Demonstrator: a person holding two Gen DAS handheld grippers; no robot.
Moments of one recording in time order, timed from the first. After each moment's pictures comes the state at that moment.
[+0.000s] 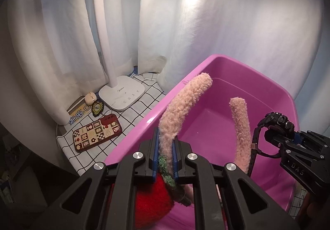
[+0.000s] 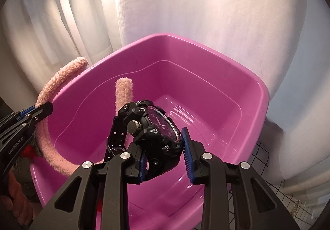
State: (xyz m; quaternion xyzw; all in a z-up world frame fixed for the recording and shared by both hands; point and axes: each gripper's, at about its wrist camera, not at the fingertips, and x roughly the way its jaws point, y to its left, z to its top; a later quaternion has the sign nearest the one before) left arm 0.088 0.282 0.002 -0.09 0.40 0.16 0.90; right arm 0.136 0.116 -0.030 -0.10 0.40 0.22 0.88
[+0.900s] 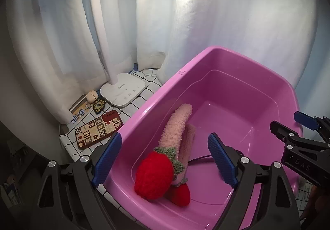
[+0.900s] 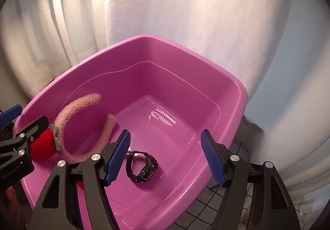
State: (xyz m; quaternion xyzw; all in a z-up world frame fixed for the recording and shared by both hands) left arm 0.076 0.271 0.001 -0.07 0.41 0.16 0.90; right arm 0.119 0.109 -0.027 -0.13 0.38 0.16 0.90
